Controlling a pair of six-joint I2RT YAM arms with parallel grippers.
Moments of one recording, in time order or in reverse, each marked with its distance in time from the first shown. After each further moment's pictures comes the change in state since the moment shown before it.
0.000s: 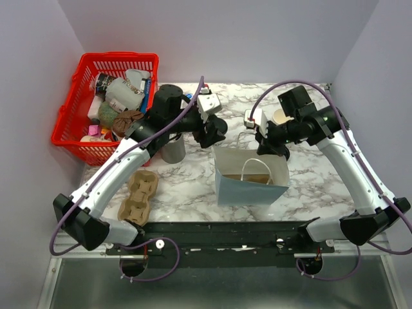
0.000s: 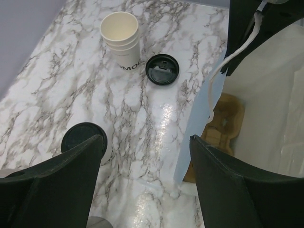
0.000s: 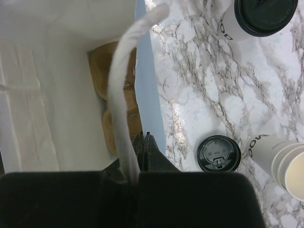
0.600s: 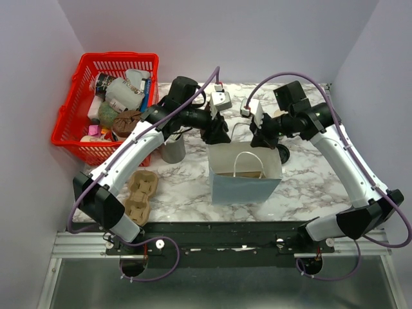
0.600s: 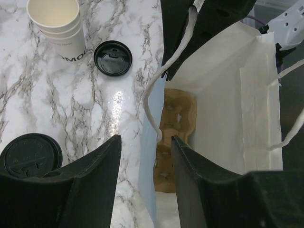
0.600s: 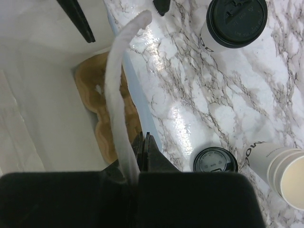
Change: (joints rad) left arm 0.010 0.224 0.196 -0.196 0.246 0.027; right arm -0.007 0.053 0.000 0.143 0.006 0.136
